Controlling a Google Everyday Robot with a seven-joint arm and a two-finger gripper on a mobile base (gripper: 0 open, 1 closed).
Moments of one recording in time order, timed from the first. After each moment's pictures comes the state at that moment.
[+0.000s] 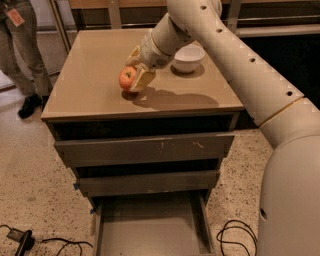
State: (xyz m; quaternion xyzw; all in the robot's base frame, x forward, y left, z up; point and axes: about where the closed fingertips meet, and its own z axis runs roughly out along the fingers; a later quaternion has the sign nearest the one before) arm 0.707 0.068 0.871 -0.76 0.54 0.08 0.35
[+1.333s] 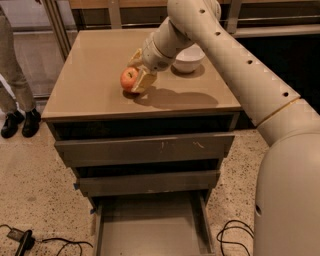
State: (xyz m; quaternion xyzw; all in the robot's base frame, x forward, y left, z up) arm 0.714 0.061 0.856 -0.76 0.55 0.08 0.33
